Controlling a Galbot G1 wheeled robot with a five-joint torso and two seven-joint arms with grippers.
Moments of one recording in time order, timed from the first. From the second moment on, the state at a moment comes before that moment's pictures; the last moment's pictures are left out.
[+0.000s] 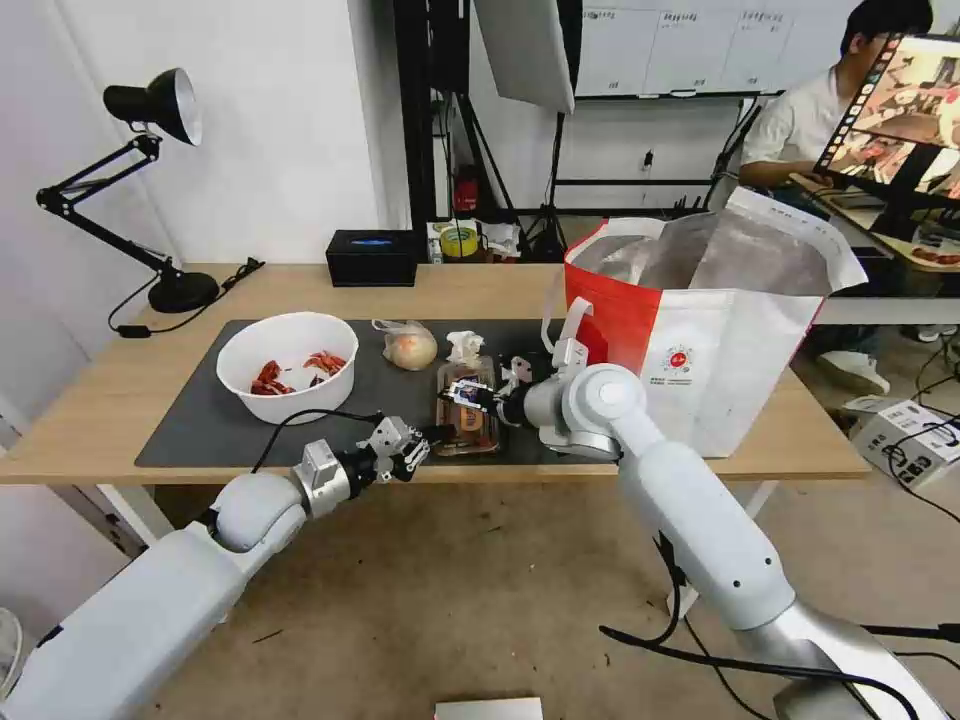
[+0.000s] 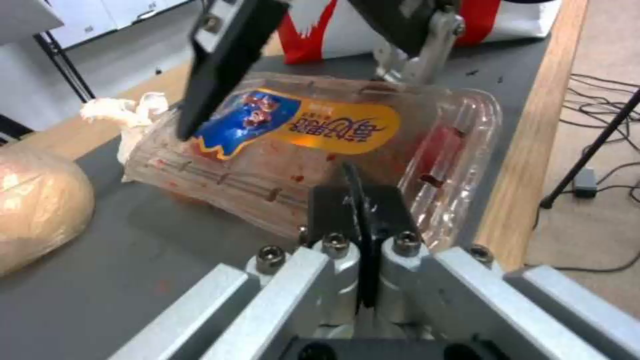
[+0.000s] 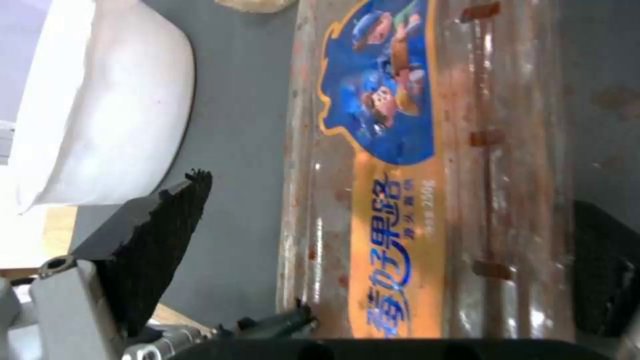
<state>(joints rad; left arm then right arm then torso) 0.84 -0.81 0.03 -1.66 -0.44 -0.06 0.44 -0.53 1.27 -0.05 1.63 1.76 -0.72 0.81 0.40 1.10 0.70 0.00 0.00</state>
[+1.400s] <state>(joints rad) 1.06 -0.74 -0.22 -1.79 -0.45 -0.08 0.46 -0.54 1.27 -0.04 1.66 1.74 -0.72 0.75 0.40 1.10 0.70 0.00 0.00</state>
